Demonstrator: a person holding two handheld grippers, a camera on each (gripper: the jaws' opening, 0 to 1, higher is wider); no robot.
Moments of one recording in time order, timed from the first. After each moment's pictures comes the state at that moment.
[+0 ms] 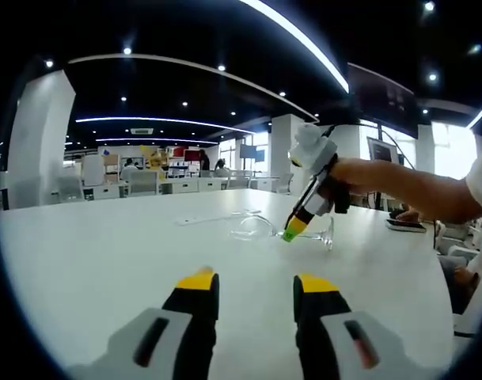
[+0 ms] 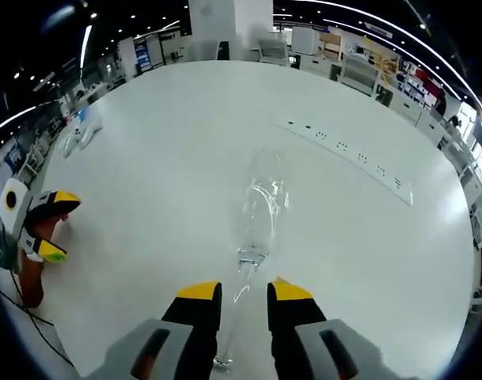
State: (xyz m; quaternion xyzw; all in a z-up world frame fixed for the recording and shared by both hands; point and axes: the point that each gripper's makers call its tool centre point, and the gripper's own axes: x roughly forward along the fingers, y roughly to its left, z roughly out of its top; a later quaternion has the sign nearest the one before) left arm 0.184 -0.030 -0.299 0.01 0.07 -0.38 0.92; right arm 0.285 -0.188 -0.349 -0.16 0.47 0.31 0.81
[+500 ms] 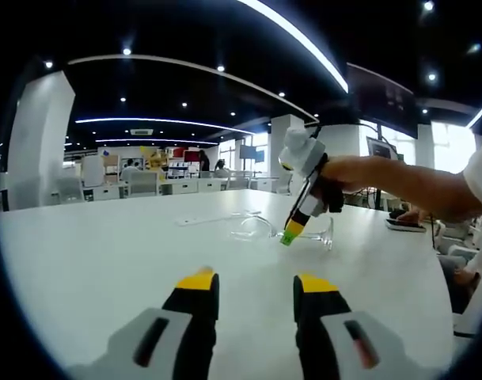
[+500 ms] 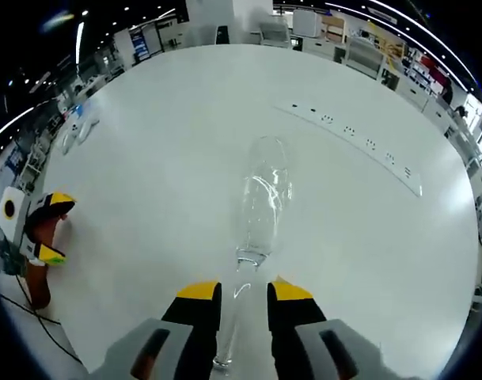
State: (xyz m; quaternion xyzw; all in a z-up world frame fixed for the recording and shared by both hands) left arm 0.184 -0.030 -0.299 0.01 0.07 -0.38 0.92; right arm 0.287 -0.187 -0.357 -0.16 0.51 0.31 0.79
